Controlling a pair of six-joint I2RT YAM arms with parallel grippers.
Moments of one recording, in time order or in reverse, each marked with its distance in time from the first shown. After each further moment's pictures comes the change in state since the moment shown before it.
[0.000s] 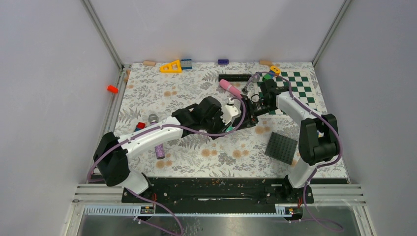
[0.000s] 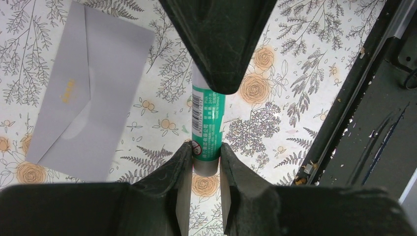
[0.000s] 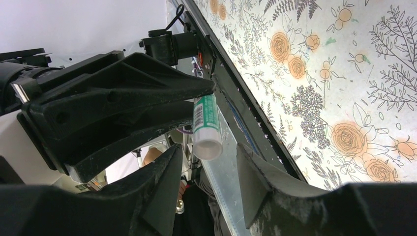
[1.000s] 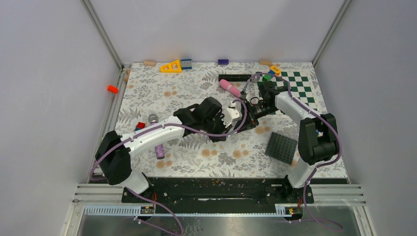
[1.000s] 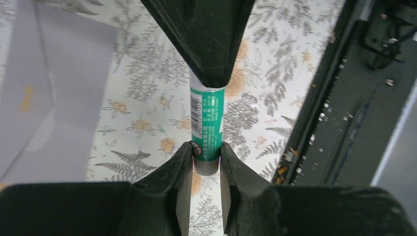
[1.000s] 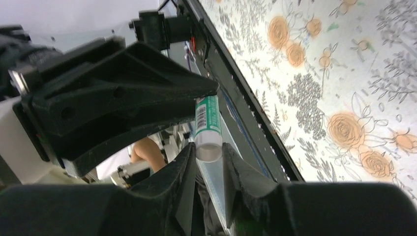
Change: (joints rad) left arm -0.009 0.021 0.000 -0.015 0.068 0.009; right arm 0.006 0.009 0.000 -0.066 0.008 -0.097
